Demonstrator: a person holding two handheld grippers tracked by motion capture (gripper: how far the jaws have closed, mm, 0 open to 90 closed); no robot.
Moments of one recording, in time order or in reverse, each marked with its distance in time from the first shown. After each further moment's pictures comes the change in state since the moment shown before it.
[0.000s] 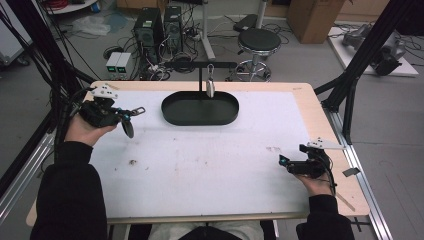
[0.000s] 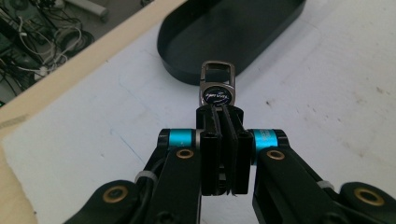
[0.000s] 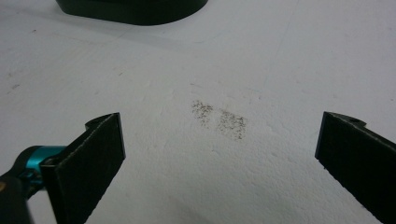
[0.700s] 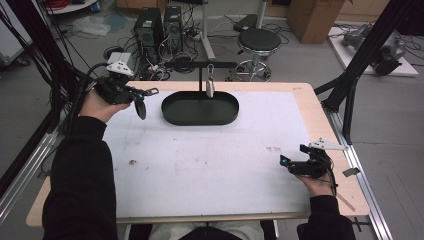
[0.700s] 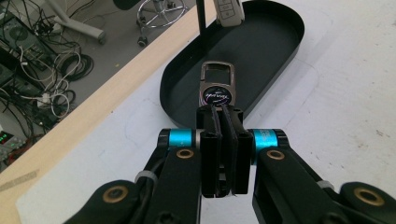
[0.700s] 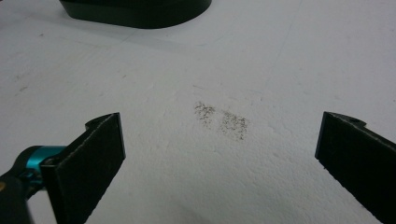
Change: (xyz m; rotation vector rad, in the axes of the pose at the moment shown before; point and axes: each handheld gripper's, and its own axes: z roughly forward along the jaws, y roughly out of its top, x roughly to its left) left arm 0.001 0.065 0.022 -0.017 -0.028 0.078; right arm -0.001 -0.001 -0.002 -0.014 0.016 0.006
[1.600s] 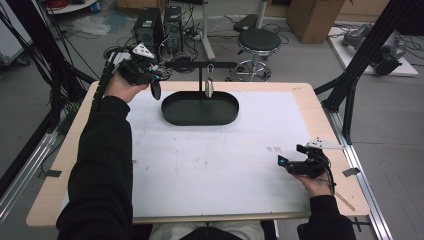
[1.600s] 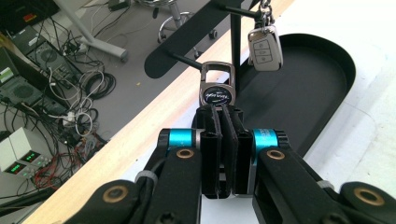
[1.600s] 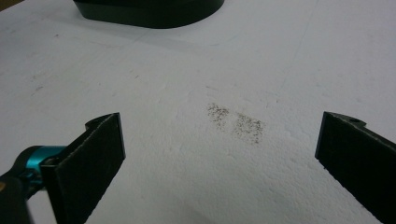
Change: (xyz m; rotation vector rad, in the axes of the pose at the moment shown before) left arm 0.022 0.041 0.055 -0.033 0.085 0.027; right arm 0.002 0.001 0.004 0.007 0.048 0.006
